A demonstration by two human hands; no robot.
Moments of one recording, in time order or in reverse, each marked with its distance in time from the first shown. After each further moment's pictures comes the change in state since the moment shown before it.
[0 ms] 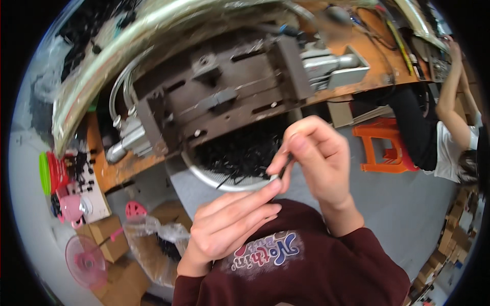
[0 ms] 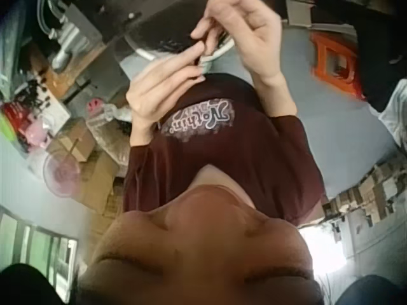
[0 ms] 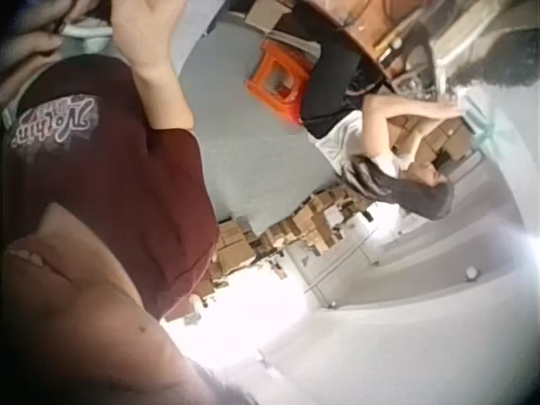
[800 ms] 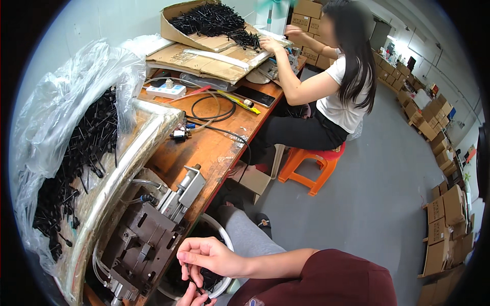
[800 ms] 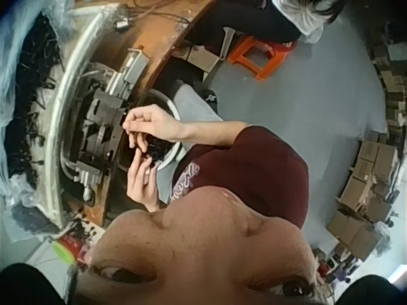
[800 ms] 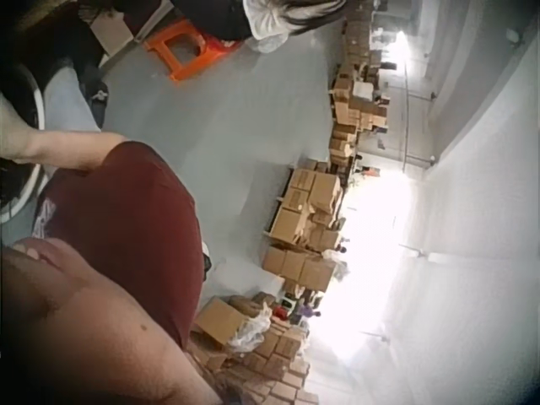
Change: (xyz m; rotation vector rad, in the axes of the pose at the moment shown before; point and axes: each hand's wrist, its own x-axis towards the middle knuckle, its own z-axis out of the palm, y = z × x) left_hand -0.001 0.027 -0.001 -0.027 -0.056 0.056; right_hand -0.016 -0.008 0.009 0.263 0.011 -0.003
